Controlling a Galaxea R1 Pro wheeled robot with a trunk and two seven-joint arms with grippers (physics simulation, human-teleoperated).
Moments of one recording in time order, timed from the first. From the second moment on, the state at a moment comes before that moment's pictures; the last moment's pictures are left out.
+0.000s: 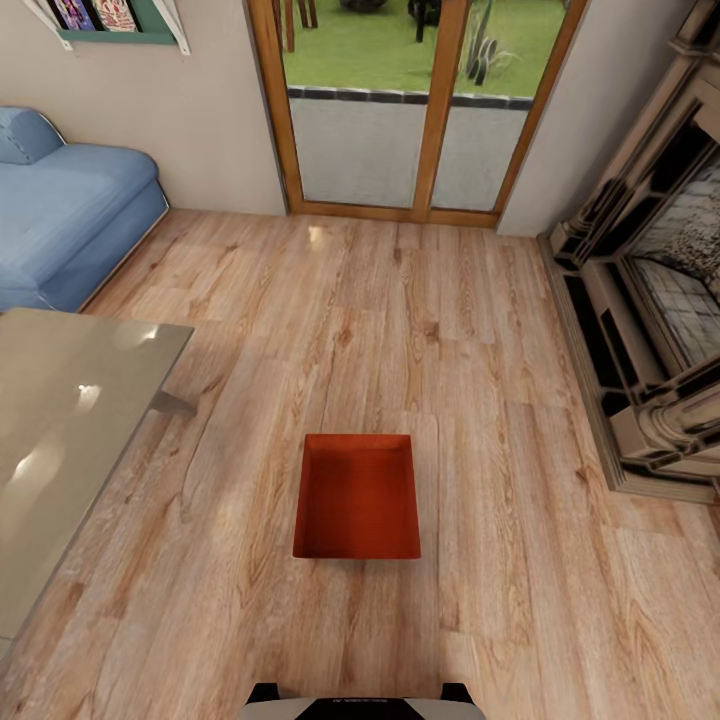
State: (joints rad) left arm -0.28 0.19 0.01 -0.18 0.27 -0.02 0.12; right arm -0.16 -0.16 -0.05 -0.31 -0.05 0.09 -0.07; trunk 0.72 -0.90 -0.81
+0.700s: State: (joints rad) left arm -0.36 0.28 0.02 -0.51 0.40 0.31 0.23; right arm -0.42 -0.11 -0.09 -0.54 -0.06 0.31 -0.13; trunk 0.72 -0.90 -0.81
